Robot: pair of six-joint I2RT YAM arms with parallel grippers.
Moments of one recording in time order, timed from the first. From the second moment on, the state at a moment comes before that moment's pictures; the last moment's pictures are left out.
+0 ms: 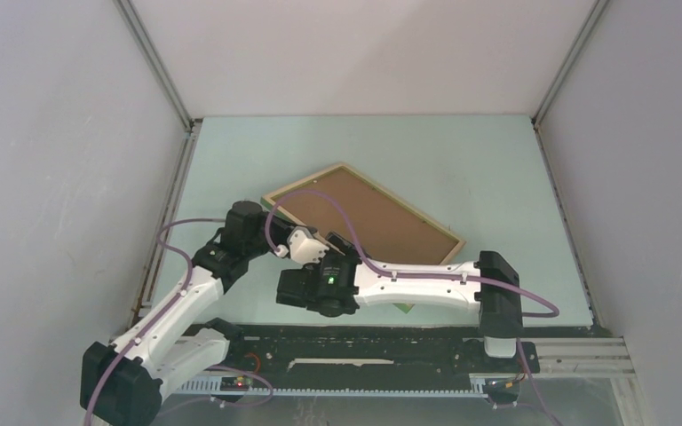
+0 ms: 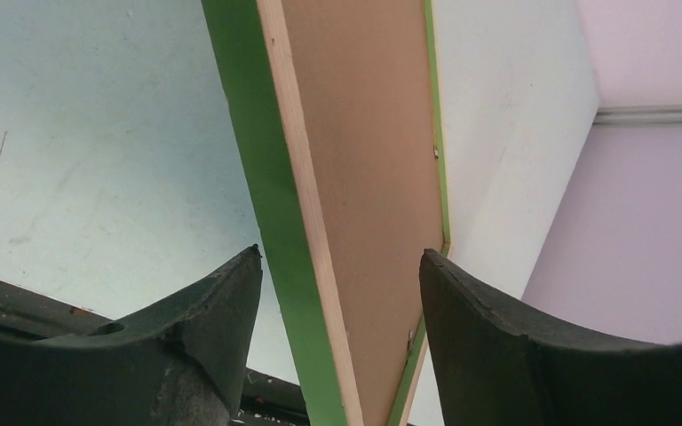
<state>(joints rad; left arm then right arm) -0.41 0.92 0.62 -0.31 0.21 -1.48 1.43 1.86 1.69 -1.23 0.94 0.45</state>
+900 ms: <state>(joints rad) -0.26 0.87 0.63 -0.15 0.42 -1.54 1.37 1.84 1.58 -1.04 0.98 0.11</state>
